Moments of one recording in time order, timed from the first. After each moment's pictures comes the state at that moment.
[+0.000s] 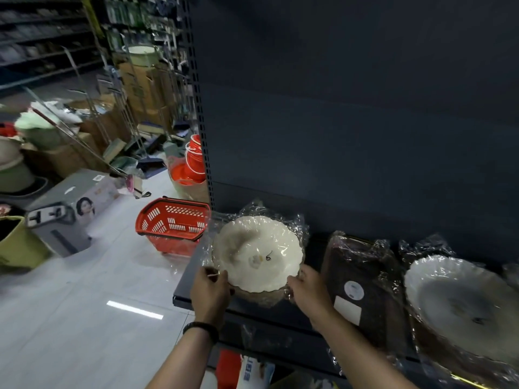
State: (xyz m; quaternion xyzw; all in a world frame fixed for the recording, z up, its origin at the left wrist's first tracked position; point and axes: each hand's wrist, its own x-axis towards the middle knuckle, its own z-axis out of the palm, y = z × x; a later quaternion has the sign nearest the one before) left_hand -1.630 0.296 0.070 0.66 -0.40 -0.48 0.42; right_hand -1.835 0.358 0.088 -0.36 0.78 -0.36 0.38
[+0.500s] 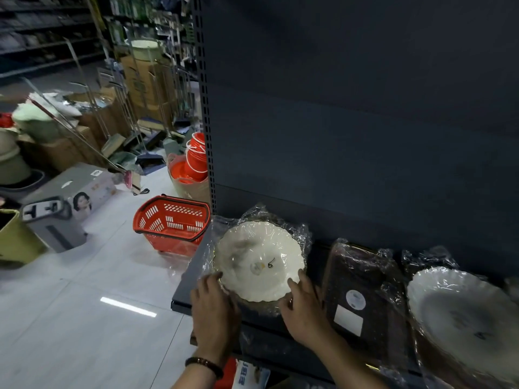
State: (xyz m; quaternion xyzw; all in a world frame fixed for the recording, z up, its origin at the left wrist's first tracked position) left_hand -1.628 0.319 0.046 0.66 -0.67 -0.17 0.29; right_hand -1.826 0.366 0.068 -0.54 0.79 -0.13 0.25
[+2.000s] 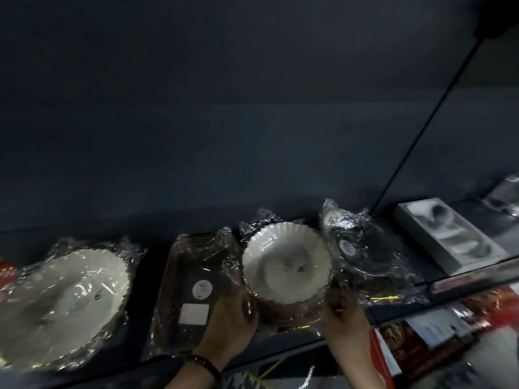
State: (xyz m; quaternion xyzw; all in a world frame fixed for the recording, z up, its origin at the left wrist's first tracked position) left_hand -1.957 0.460 0.071 0.36 -0.84 -0.38 0.16; right_hand -2.110 0.646 0.108 -0.11 0.89 -0.44 0.11
